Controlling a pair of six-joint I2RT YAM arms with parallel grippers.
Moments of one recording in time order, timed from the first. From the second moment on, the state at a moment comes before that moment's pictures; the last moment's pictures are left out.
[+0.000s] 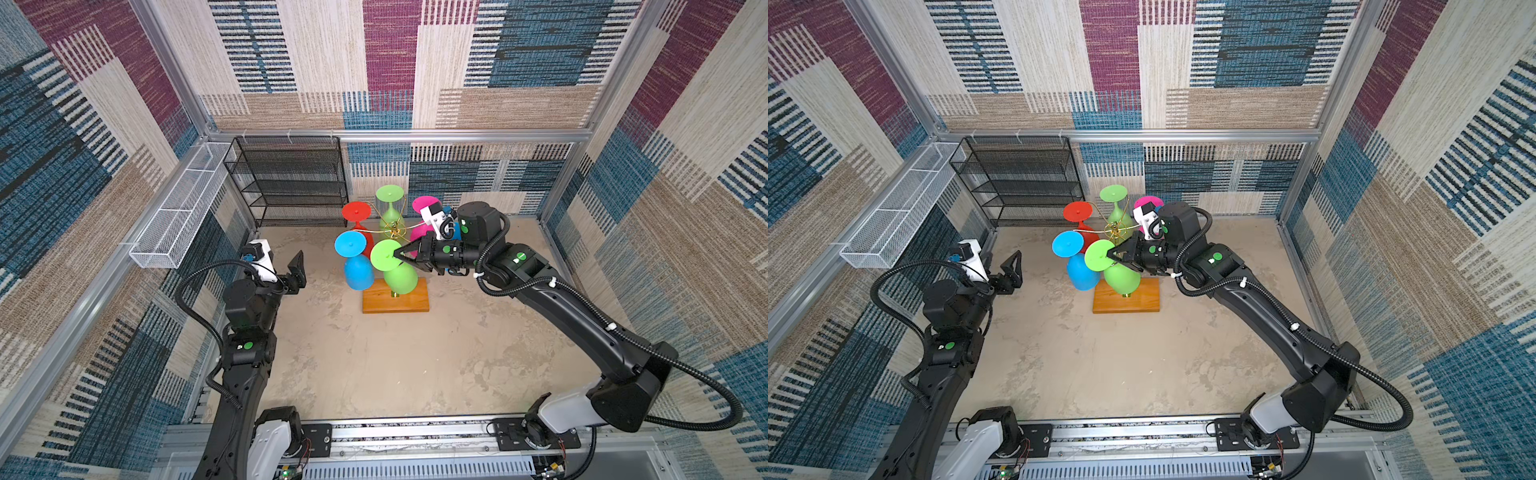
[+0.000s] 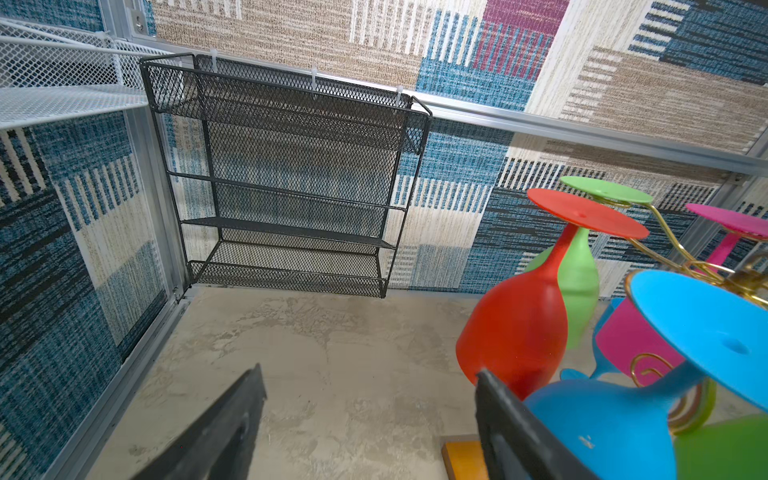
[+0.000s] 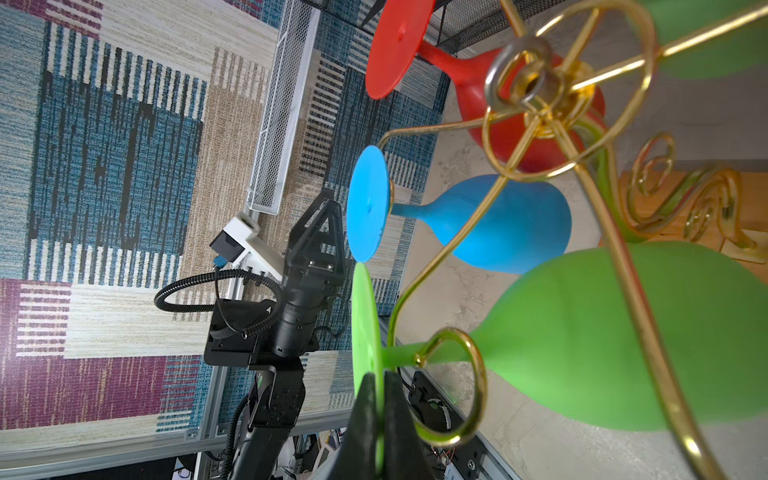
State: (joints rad) left arm 0.10 0.83 0.67 0.15 0.21 -0.15; right arm 0.66 1.46 1.56 -0.49 -0.53 0.96
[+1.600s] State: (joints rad) left arm 0.10 0.83 0.67 0.15 0.21 -0.15; right arm 0.66 1.31 1.29 -0.20 -0.37 1.20
